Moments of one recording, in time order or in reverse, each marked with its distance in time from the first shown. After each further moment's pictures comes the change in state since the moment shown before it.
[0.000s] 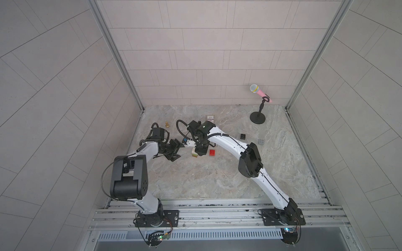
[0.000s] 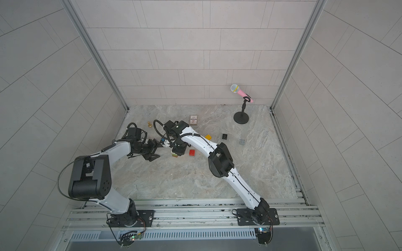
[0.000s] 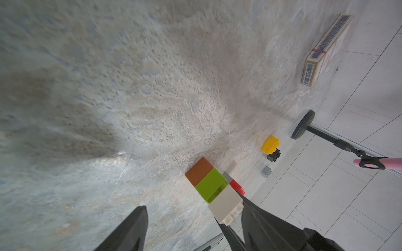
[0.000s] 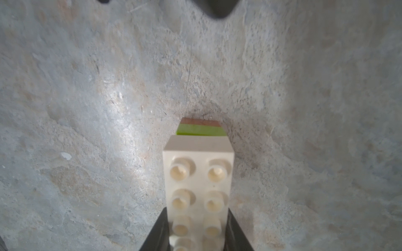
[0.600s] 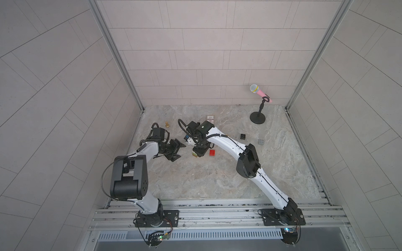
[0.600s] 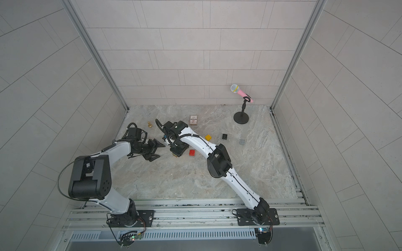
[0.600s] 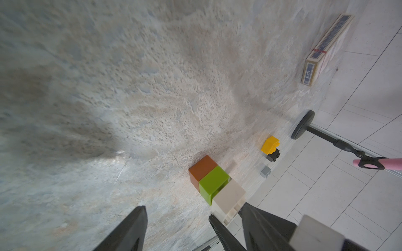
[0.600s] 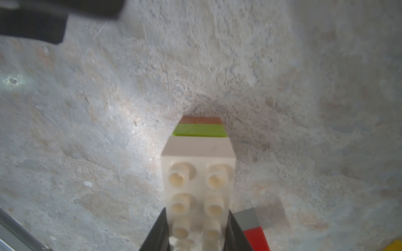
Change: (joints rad) left arm 0.000 0.000 0.000 0.003 0.000 -0.007; right arm 0.003 0.061 0.103 -0.084 -0.018 0.306
